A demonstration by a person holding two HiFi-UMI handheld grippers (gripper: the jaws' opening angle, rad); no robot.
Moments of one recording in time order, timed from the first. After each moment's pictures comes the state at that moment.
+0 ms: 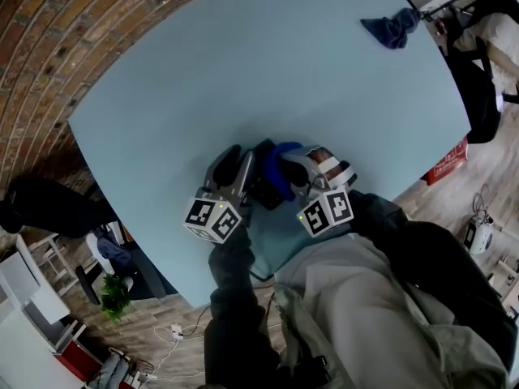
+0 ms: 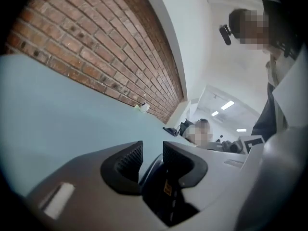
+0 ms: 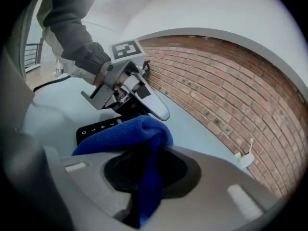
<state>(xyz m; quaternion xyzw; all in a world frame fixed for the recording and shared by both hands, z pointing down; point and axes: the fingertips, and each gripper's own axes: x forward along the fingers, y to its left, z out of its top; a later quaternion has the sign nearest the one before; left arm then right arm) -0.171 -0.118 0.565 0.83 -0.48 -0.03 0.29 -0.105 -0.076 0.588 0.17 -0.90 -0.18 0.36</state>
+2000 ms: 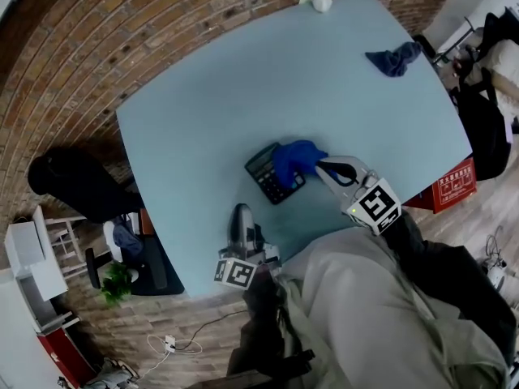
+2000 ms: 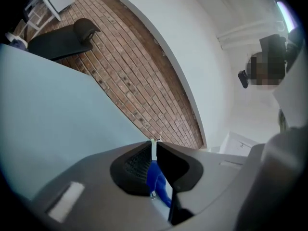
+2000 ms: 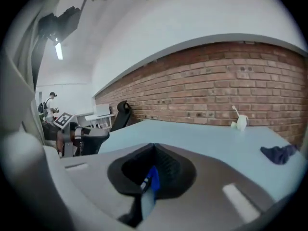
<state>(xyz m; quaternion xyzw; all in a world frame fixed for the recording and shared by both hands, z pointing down) -0.196 0.048 0.503 0.66 -0.64 -0.26 0.30 -0.020 -0.056 0.471 0.20 -0.96 0.07 0.16</state>
